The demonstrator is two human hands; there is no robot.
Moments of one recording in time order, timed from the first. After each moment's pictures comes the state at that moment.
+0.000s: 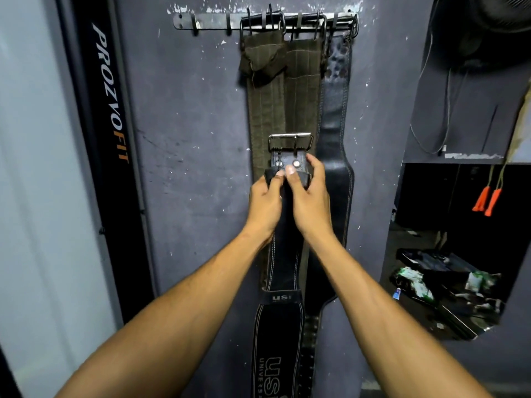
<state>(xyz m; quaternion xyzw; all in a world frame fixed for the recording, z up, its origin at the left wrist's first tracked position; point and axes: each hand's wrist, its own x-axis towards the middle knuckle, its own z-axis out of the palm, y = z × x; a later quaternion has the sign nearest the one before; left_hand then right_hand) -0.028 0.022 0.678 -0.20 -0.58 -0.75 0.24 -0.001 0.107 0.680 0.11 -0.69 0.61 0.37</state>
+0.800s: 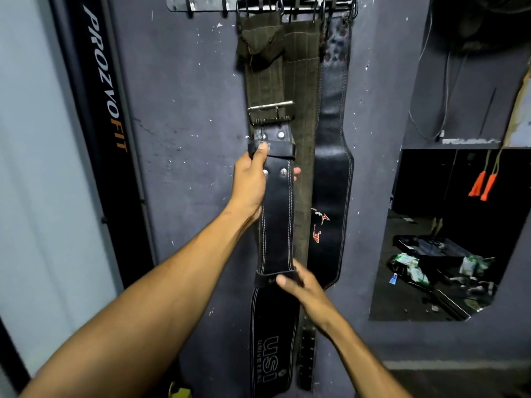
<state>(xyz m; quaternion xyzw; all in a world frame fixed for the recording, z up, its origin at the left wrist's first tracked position) -0.022 -0.006 0.691 -0.21 -0.53 -0.81 0.16 0.039 0.129 0.498 0.18 -0.73 0.66 0.03</state>
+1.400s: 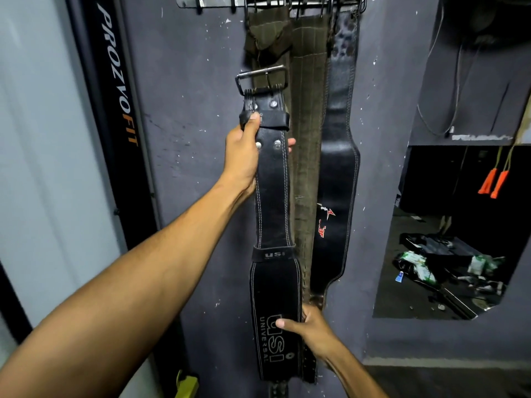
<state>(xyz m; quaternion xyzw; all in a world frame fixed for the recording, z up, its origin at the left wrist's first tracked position) 0.004 -0.026 0.734 -0.24 -0.48 -0.82 0.18 0.063 0.129 0.425 0.09 -0.75 0.66 -0.05</state>
